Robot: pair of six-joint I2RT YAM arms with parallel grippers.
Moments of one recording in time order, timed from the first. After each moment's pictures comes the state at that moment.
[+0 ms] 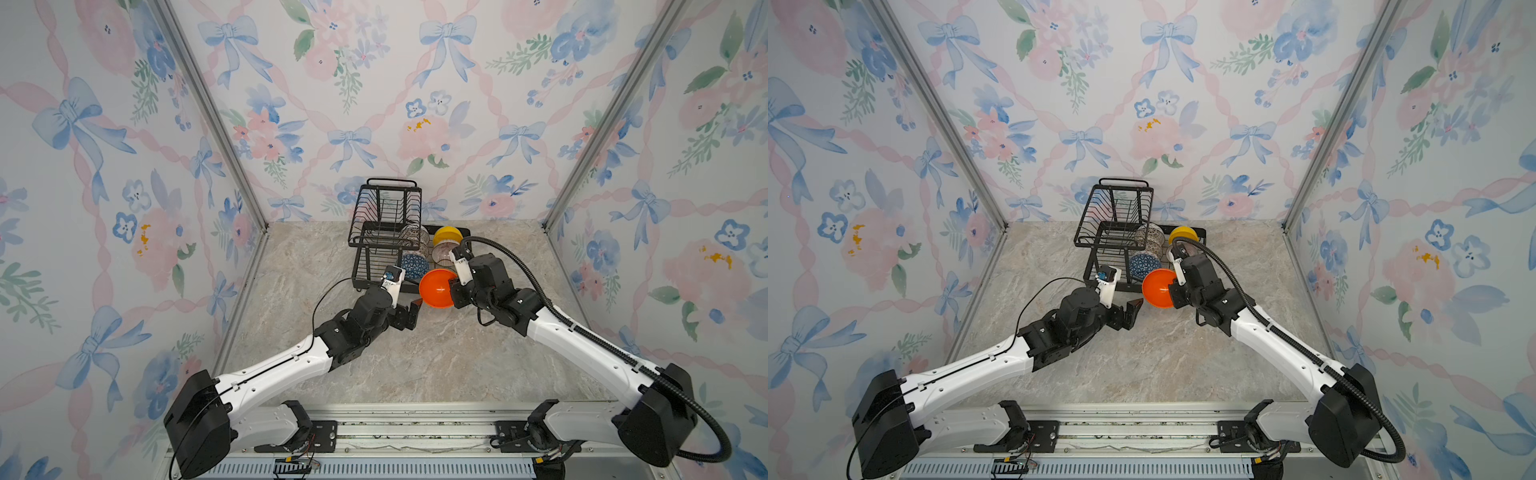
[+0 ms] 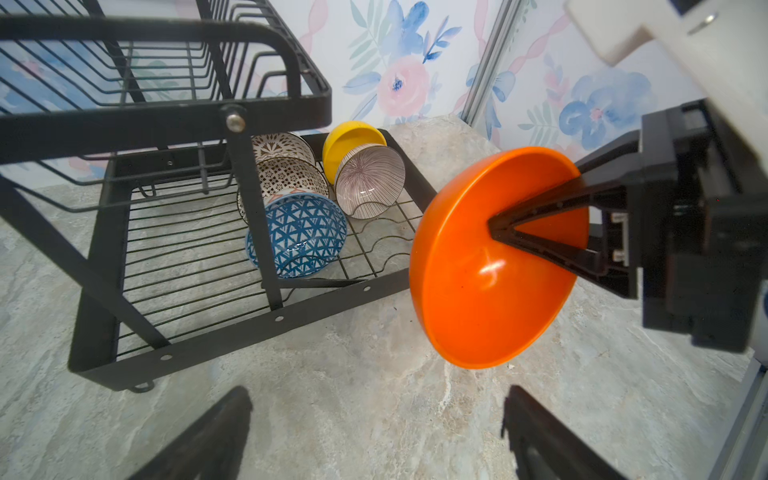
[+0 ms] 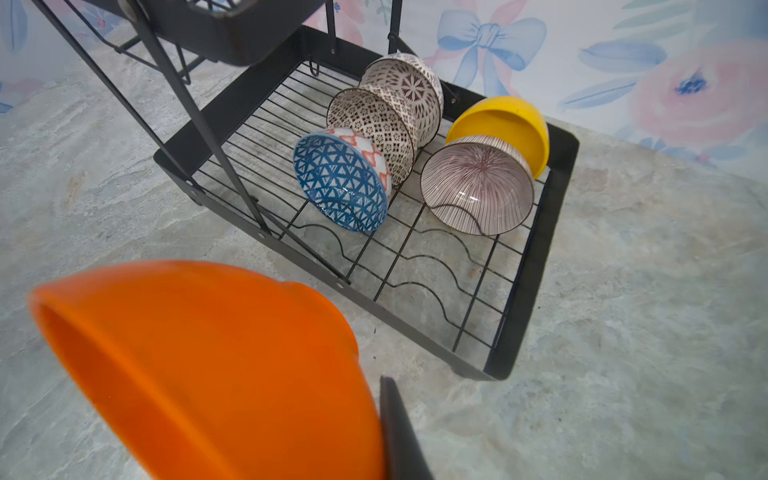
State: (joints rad) left arm -0.86 1.17 0.80 -0.03 -0.25 -0.28; right arm 0.61 1.30 1.04 -0.38 0.17 0.06
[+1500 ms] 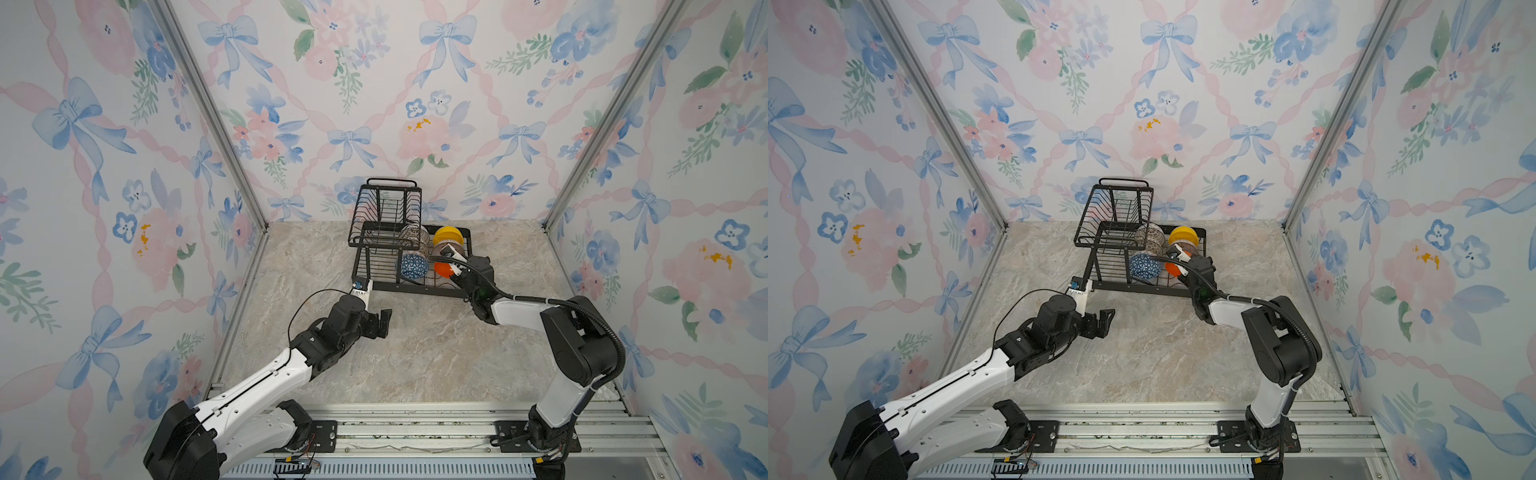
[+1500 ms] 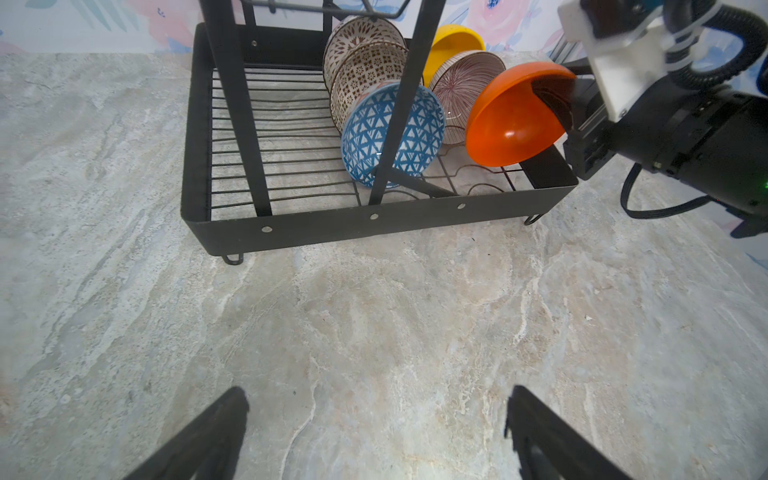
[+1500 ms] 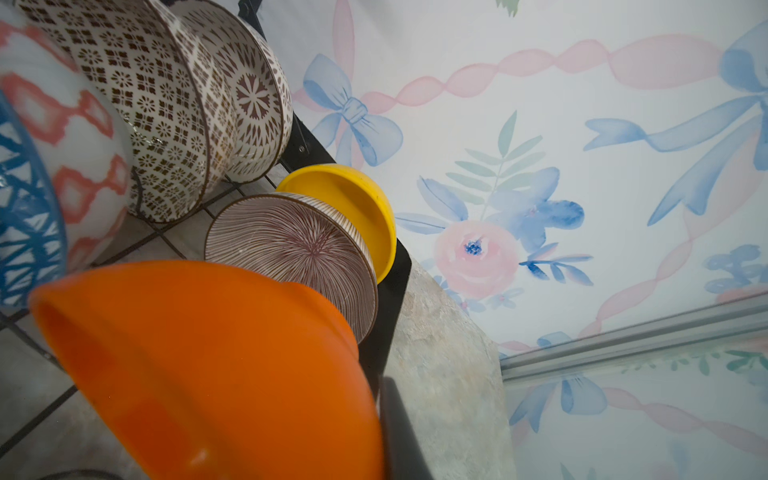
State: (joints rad) left arm -0.68 1.01 0.64 -0.19 -0.18 -0.34; right arm 0.42 1.78 0.87 0.61 0.38 -0.71
